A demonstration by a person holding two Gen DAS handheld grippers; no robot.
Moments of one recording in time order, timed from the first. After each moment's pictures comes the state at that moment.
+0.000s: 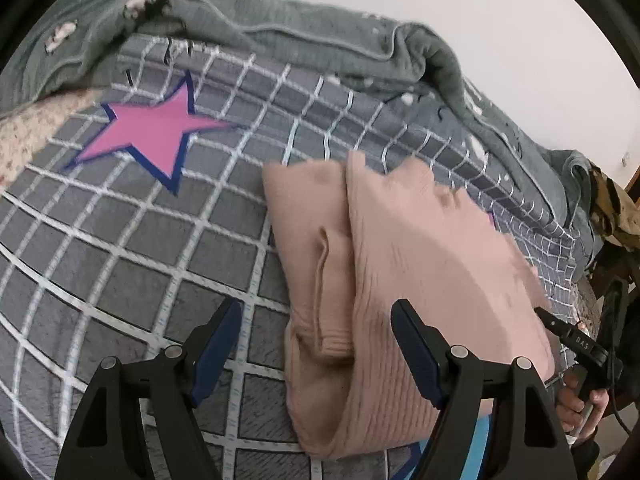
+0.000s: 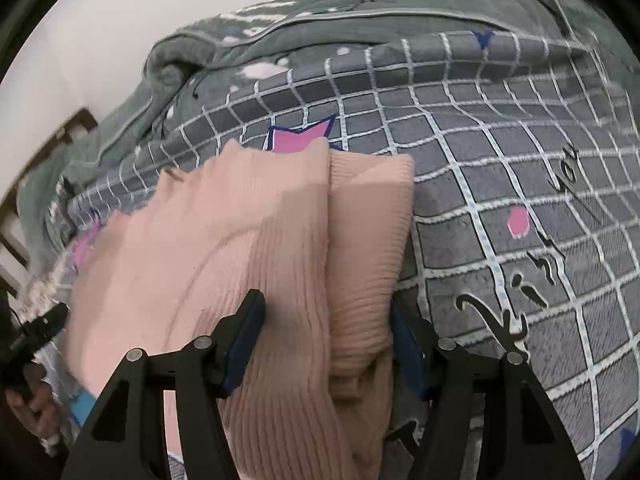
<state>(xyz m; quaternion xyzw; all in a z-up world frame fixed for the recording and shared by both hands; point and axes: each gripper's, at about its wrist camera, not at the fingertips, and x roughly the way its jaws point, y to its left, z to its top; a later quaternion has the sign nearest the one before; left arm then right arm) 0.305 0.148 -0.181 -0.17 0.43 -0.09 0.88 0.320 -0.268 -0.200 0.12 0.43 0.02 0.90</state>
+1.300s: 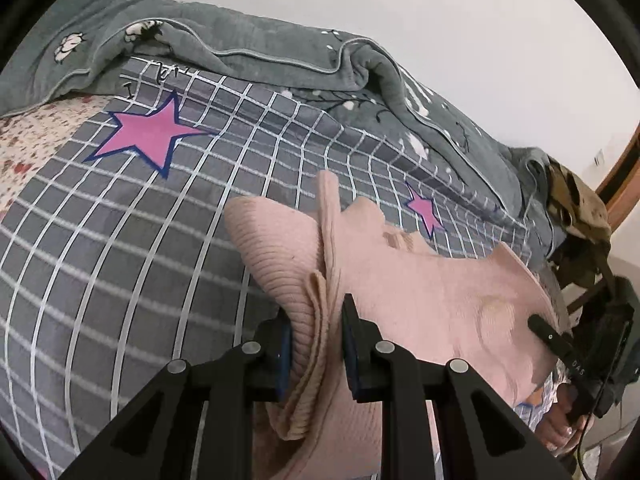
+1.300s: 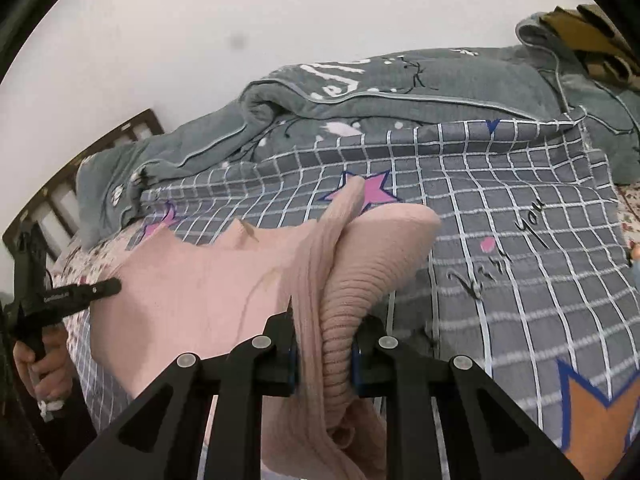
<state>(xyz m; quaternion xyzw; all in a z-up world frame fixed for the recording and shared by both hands) 0.217 0.126 -0.113 -0.19 0.43 -0.12 0.88 0.195 -0.255 -0.118 0.09 0.35 0.09 0.93</state>
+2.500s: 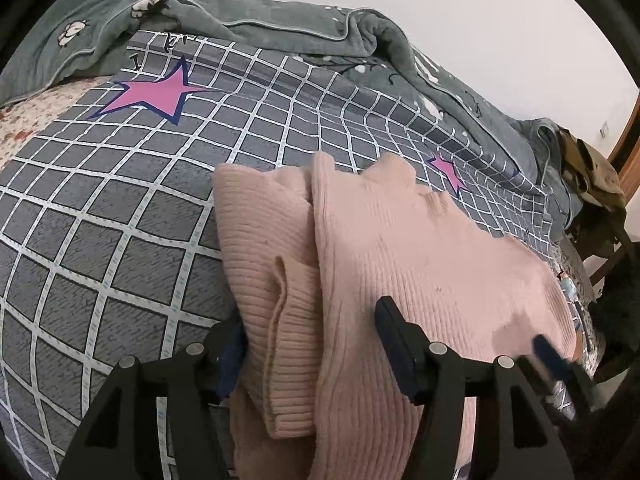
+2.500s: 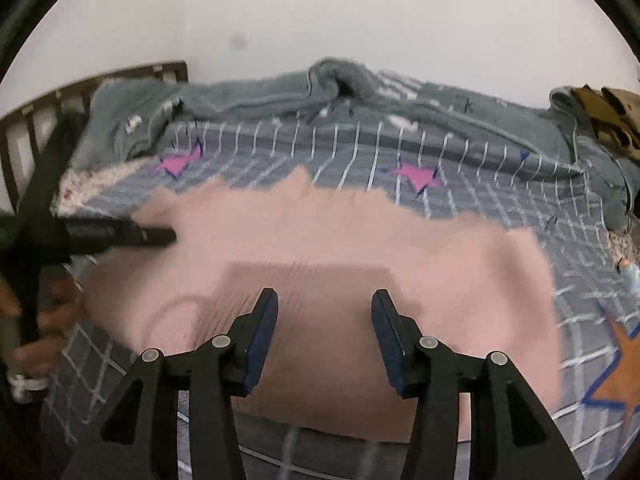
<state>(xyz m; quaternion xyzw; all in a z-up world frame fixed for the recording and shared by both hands) 0.203 0.119 -0.176 -0.15 0.42 -0.11 0.89 0.130 -0.116 -0.183 -0.05 0.30 0.06 0.95</state>
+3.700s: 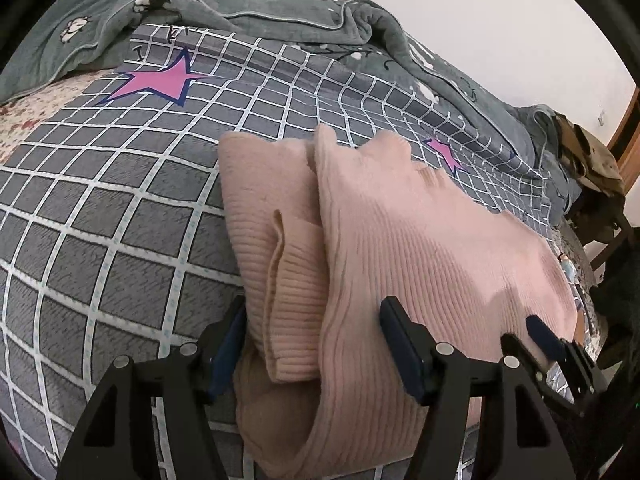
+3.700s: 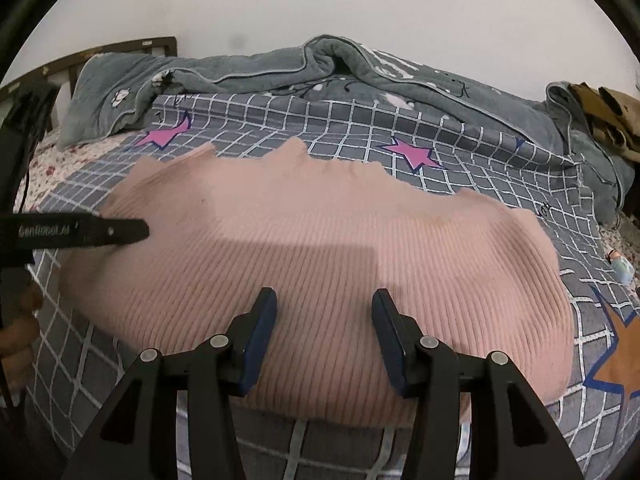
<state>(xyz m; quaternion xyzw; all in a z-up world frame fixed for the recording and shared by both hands) 0.179 0.118 -0.182 -0.14 0.44 -0.11 0.88 0.123 -0.105 -0.195 -0.07 0.33 0.03 0.94</state>
